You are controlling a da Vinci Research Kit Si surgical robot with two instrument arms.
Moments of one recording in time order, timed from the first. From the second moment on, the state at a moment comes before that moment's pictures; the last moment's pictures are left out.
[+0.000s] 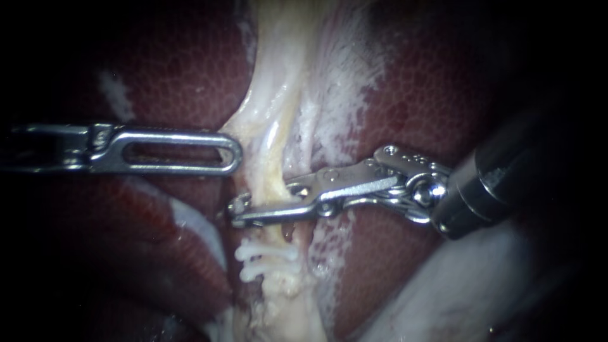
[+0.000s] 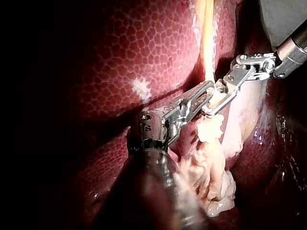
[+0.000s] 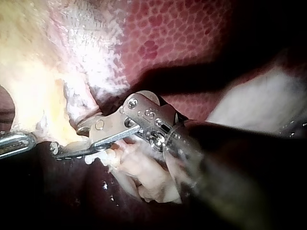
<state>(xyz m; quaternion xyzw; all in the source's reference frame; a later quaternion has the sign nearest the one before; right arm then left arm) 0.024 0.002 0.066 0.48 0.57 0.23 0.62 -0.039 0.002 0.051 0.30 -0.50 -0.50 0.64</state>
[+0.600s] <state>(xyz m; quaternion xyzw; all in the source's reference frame) 0.026 0.002 0.066 0.41 0.61 0.16 0.65 -0.039 0.002 0.051 0.30 -0.50 -0.50 0.64</state>
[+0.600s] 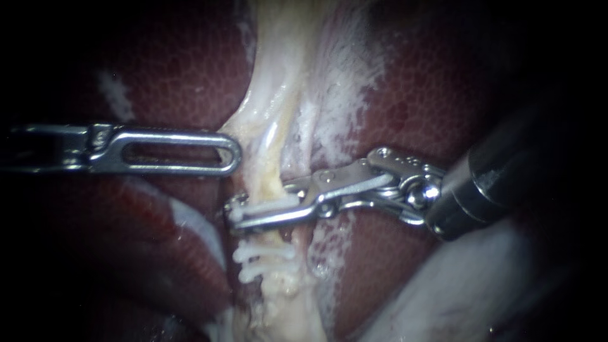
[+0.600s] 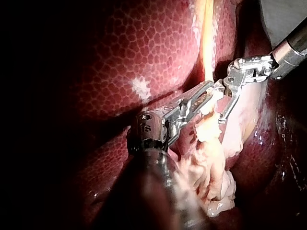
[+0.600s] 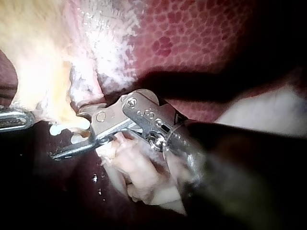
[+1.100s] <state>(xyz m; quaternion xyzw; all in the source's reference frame) 0.024 0.003 0.067 0.34 0.64 0.13 0.68 -0.039 0.002 0.051 0.30 -0.50 -0.50 0.64</state>
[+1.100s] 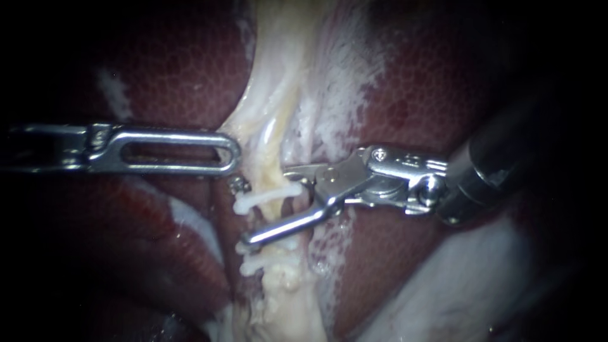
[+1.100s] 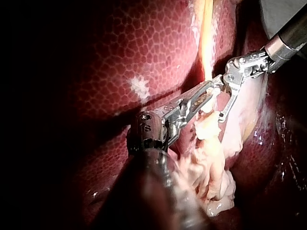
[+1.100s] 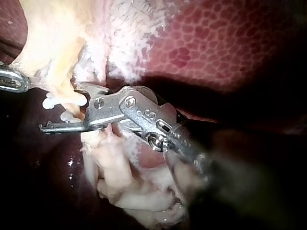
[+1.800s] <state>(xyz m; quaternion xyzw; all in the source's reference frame) 0.016 0.003 0.067 0.32 0.64 0.14 0.69 -0.039 0.002 0.051 0.30 -0.50 -0.50 0.64</state>
